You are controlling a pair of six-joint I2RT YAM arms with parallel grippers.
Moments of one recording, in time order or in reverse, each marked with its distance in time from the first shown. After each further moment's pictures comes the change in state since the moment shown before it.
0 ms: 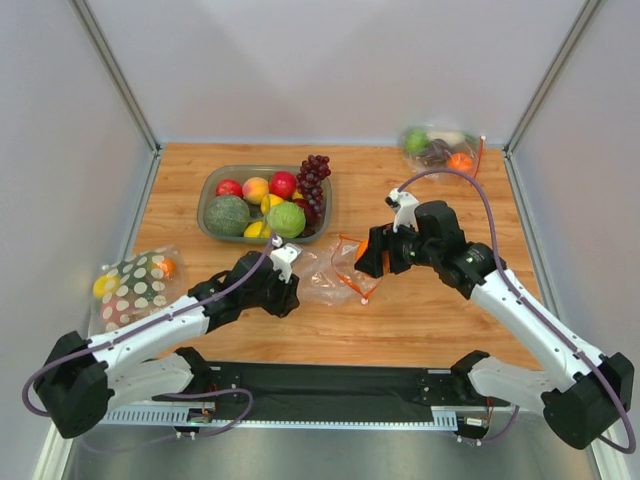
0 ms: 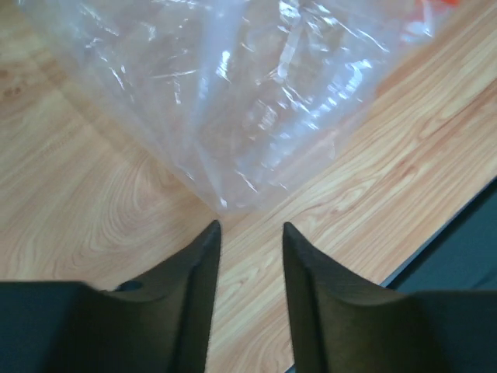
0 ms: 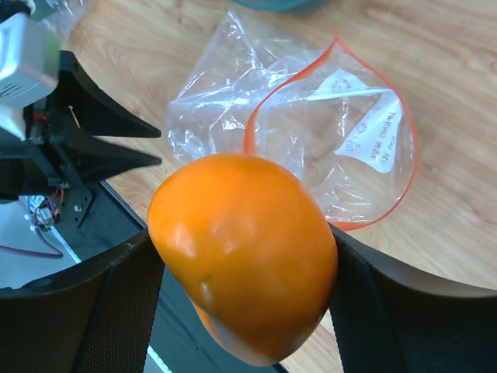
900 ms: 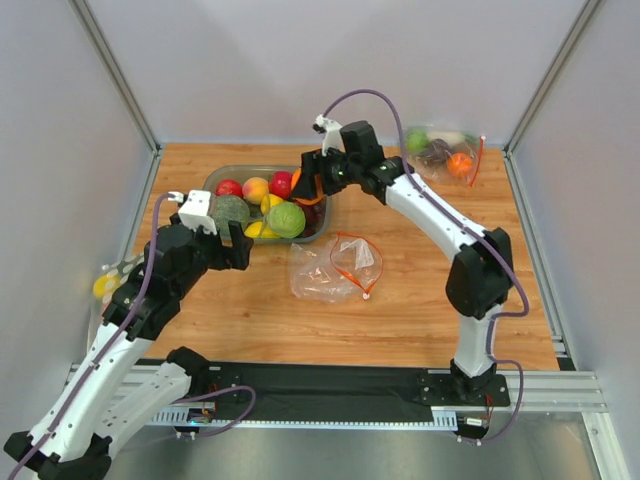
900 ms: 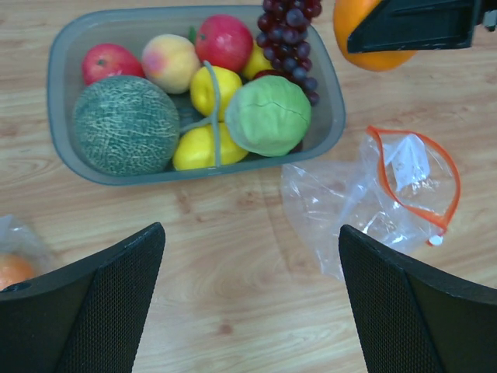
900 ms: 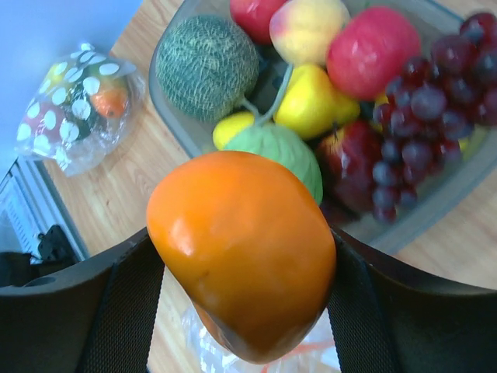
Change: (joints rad) left arm 0.263 -0.371 0.370 -0.331 -0.254 -0.013; right arm -0.005 0.778 0.789 0.089 -0.118 -0.056
